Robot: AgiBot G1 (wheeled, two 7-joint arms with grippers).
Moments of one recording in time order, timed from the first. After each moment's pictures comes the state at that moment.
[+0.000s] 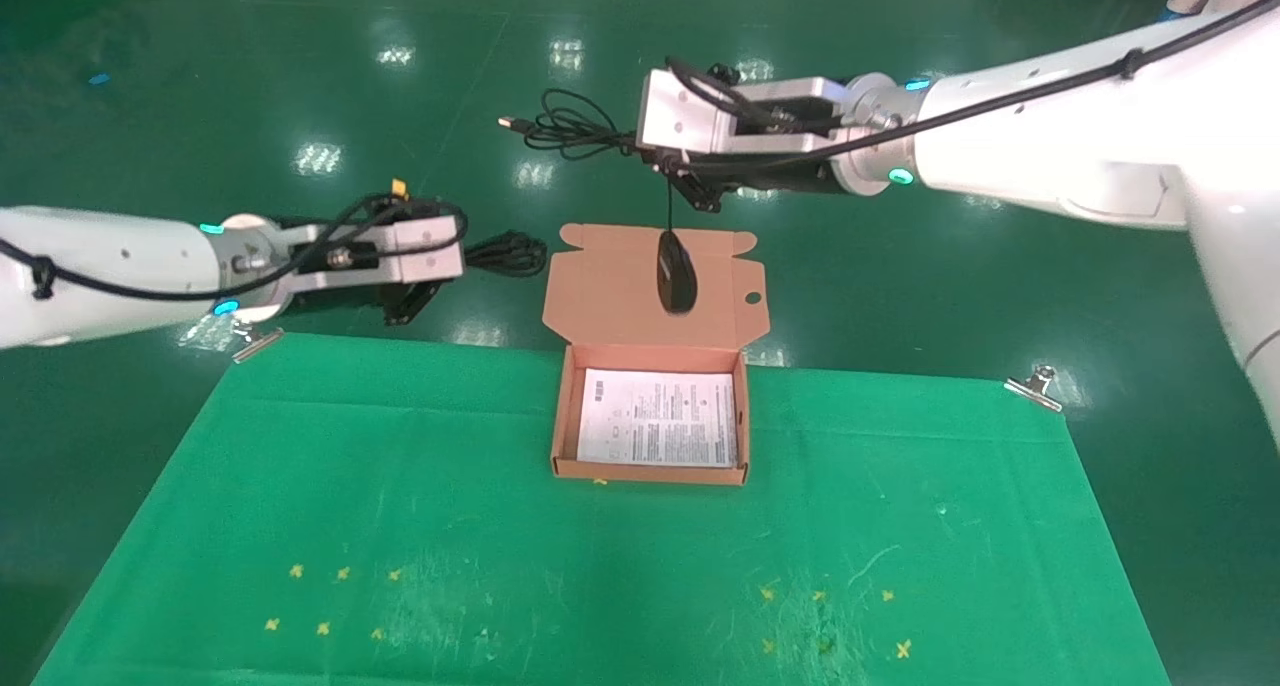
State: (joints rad) left arm -1.62 1.06 0.70 -0.91 2.01 0.85 -0.07; right arm 1.85 -1.32 -0.54 0.54 -1.75 -0.95 -0.33
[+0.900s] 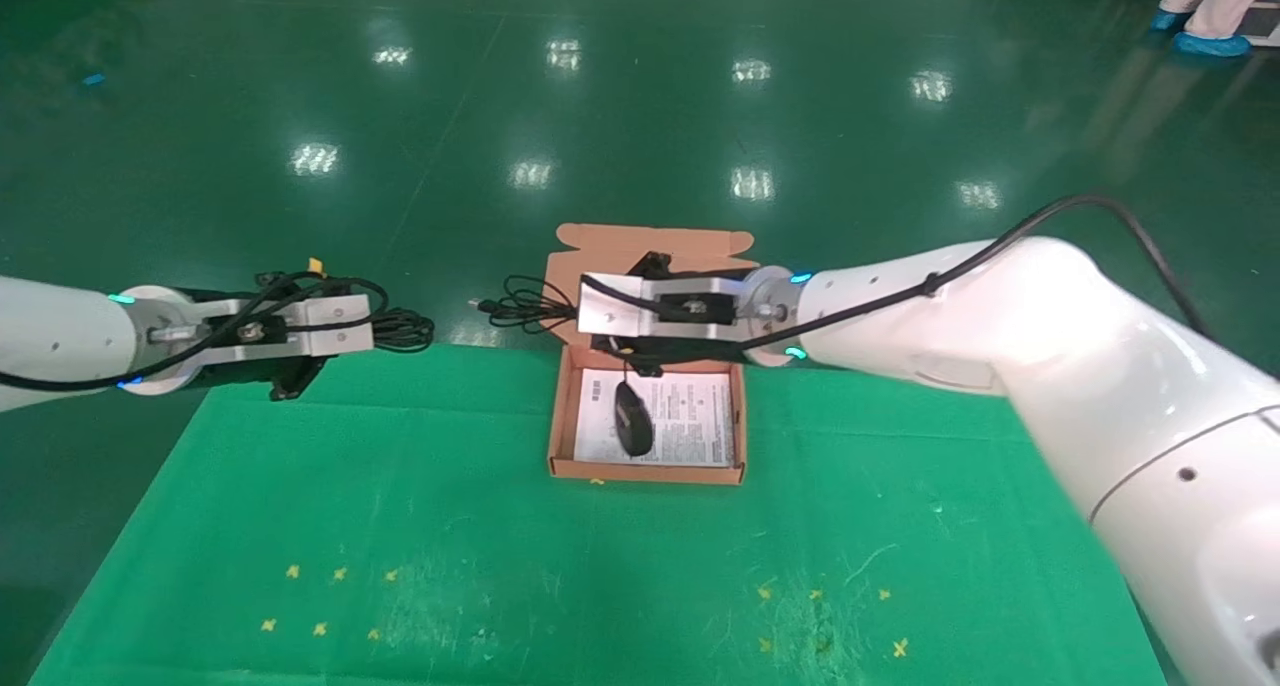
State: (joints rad) left arm -1.53 0.94 0.77 -1.12 2.31 1.01 -0.40; right arm 1.68 -1.37 -0.82 0.52 -1.59 -0.79 -0.31
